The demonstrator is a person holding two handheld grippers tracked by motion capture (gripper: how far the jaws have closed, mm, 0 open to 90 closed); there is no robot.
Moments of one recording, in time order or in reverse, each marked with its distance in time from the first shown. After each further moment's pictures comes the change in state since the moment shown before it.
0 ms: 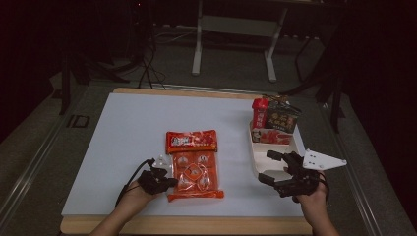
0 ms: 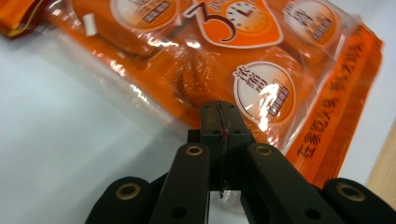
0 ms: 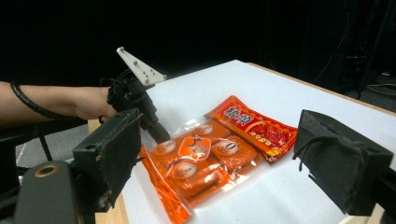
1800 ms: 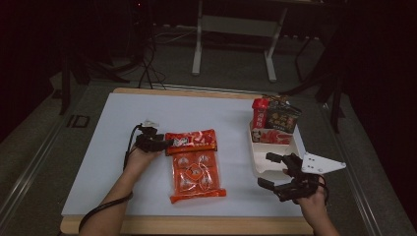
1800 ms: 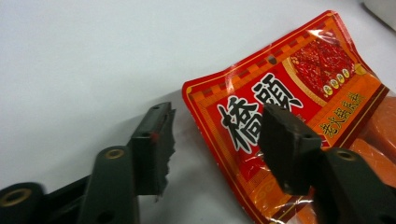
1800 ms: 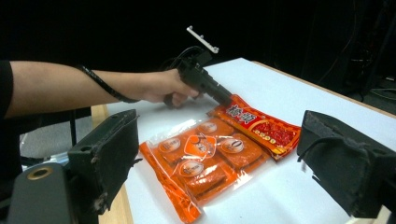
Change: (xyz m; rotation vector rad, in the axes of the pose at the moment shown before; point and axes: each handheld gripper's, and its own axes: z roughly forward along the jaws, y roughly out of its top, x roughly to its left) left arm 0.120 0.050 0.026 -0.237 0.158 -0.247; right arm 0.006 -0.002 0.000 0.017 0.015 -0.039
